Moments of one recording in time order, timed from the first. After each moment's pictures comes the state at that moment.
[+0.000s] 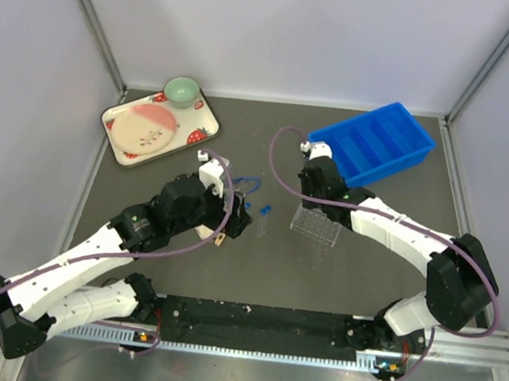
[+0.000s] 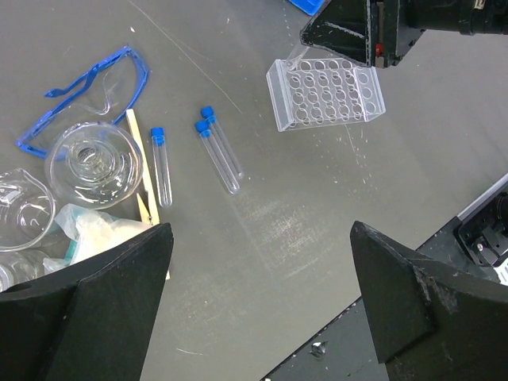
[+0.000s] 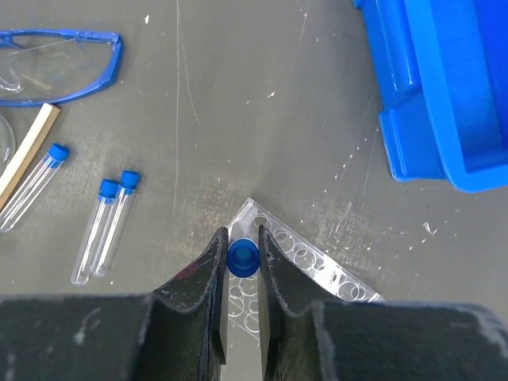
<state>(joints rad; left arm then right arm) -0.81 0.87 0.83 -0.44 -0.06 -0.39 0.70 1.47 0.99 -0.27 0.28 0.28</state>
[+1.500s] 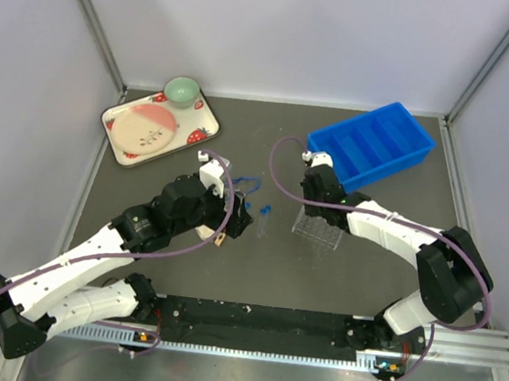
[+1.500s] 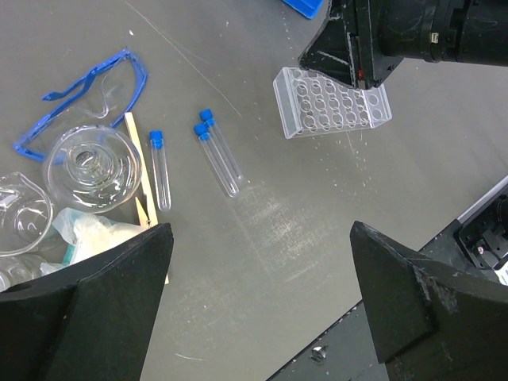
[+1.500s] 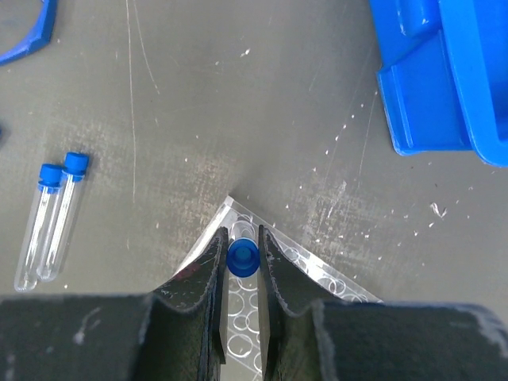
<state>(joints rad) -0.81 0.87 0.81 -0.41 -0.06 -0.39 0.67 1.52 0.92 -0.22 0.28 0.29</state>
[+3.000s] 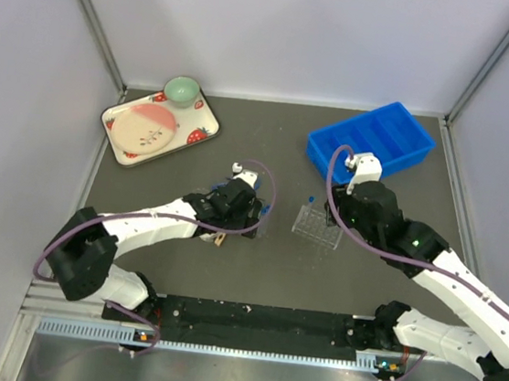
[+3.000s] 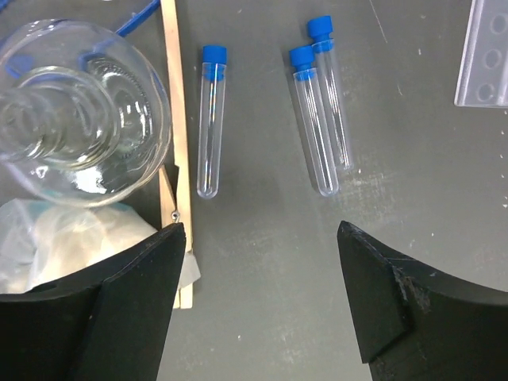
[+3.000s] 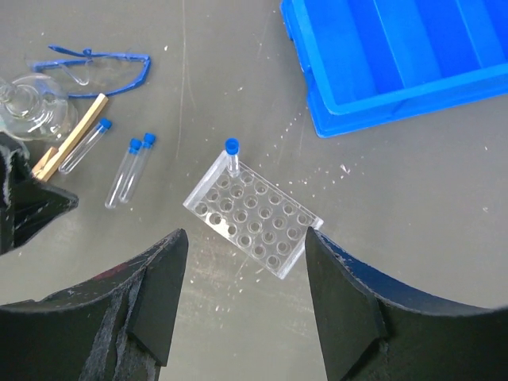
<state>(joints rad) -0.81 1.38 0.82 -0.36 -0.21 -0.49 0.81 0.94 0.97 -0.61 0.42 0.29</state>
